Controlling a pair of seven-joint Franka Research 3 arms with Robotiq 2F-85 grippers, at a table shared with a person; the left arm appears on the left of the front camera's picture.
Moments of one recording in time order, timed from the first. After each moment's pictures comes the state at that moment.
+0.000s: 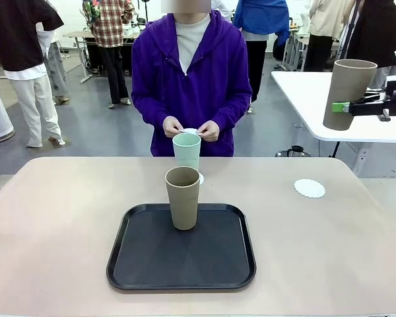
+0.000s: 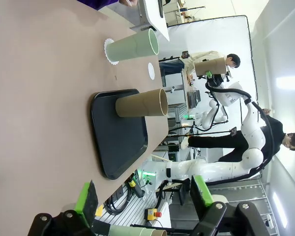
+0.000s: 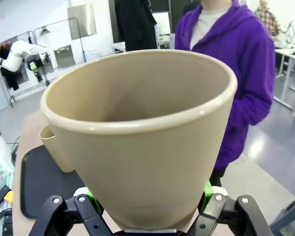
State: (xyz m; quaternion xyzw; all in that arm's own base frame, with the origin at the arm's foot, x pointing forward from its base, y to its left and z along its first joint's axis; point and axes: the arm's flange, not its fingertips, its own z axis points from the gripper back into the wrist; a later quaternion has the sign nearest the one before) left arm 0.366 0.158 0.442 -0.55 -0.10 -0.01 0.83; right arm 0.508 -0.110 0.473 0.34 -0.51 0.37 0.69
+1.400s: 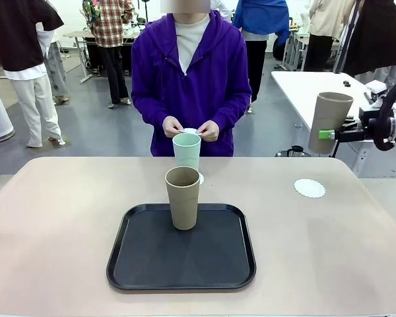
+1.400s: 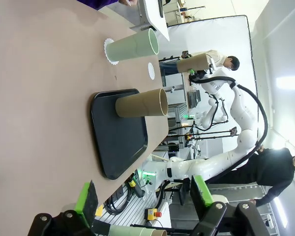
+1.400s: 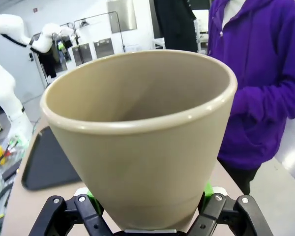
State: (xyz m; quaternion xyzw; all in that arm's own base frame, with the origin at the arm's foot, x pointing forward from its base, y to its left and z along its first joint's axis) left arm 0.366 0.157 0.442 -0.55 -0.10 -0.01 0.83; right arm 0.568 -0.107 0.375 0.42 -0.46 0.44 0.65
